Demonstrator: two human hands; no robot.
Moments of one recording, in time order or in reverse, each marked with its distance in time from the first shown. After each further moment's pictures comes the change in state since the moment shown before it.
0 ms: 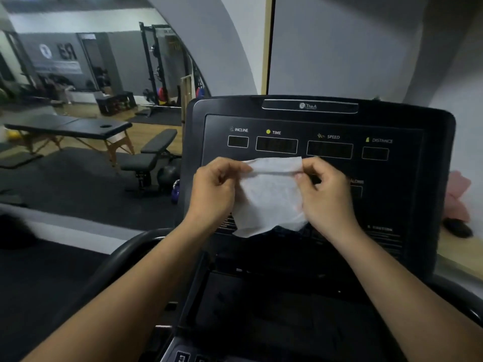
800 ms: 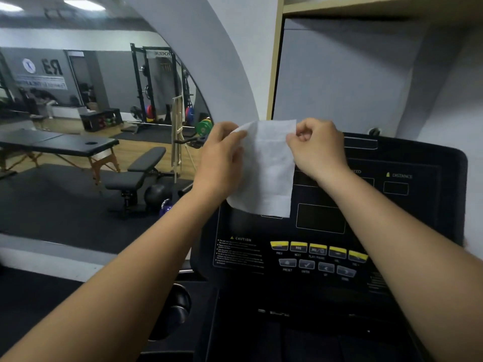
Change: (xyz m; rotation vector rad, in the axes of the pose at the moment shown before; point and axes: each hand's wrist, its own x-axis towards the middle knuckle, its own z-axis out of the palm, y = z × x) left_hand 0.111 -0.003 -0.038 0.424 0.086 0.465; right_hand 0.124 -0.062 0.050 -0.323 0.120 0.026
